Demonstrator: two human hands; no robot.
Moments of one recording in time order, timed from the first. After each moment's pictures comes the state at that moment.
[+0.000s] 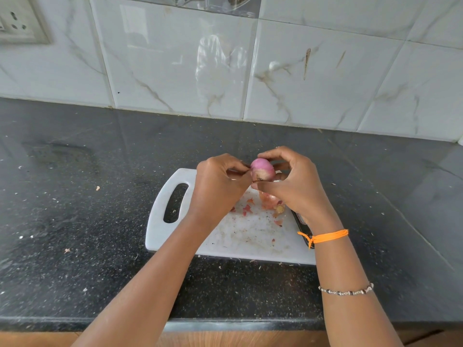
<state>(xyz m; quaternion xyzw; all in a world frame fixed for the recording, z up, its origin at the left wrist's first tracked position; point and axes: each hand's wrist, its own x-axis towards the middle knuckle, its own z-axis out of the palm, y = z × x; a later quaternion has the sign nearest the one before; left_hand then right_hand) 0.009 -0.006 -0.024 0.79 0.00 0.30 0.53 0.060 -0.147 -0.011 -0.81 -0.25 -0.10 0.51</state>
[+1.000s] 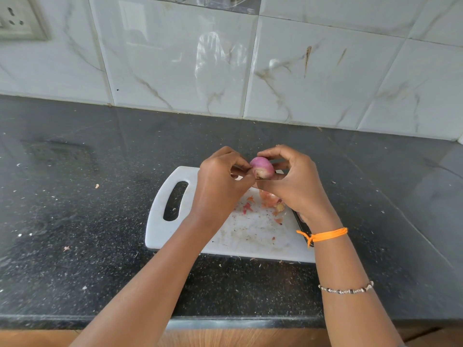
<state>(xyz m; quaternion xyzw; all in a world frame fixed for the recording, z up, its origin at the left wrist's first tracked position) 0.011 -0.009 -0.027 0.81 -0.02 0.34 0.48 0.058 -0.145 -0.012 -0.81 -0.25 -0.10 0.52</state>
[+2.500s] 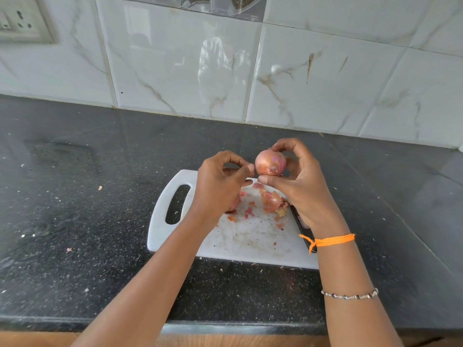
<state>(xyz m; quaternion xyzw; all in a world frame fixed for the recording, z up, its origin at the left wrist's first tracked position) 0.014 -0.004 -0.020 0.69 0.03 0.23 0.69 0.059 -0.148 -0.008 -0.72 -0.29 -0.05 0.63</state>
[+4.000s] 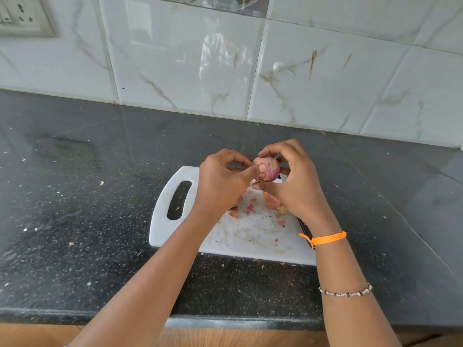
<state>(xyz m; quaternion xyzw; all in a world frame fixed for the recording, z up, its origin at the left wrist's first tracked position) 0.011 -0.008 -0.017 0.73 0.06 0.24 0.64 0.063 -0.141 -0.014 -0.80 -0.34 -0.18 0.45</state>
